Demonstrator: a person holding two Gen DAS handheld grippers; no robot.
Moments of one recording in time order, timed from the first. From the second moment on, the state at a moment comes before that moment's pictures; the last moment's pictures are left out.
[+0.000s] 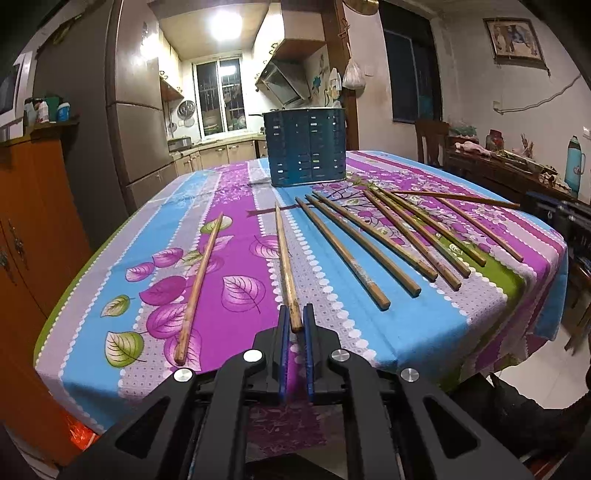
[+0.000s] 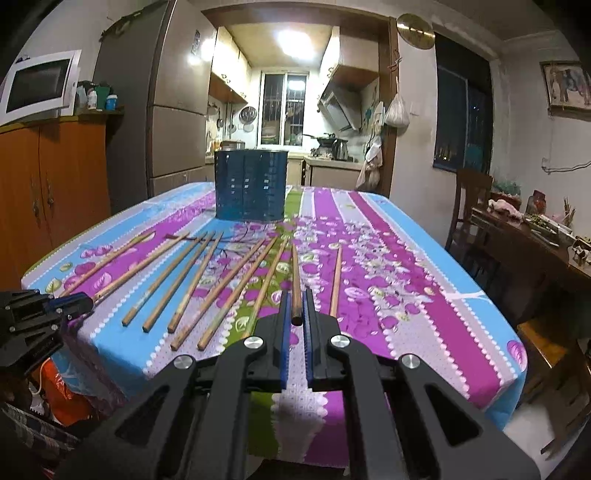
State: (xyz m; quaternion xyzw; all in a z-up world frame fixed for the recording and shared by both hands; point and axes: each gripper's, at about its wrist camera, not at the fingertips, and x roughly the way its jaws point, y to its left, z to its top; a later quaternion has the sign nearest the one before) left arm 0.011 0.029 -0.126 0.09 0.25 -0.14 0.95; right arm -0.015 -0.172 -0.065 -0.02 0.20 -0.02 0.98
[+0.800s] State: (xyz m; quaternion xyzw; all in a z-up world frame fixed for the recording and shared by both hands) left arm 0.039 0.051 -0.011 0.04 0.17 -0.13 0.98; right arm 0.007 -0.188 0.012 -0.04 0.12 -0.01 0.99
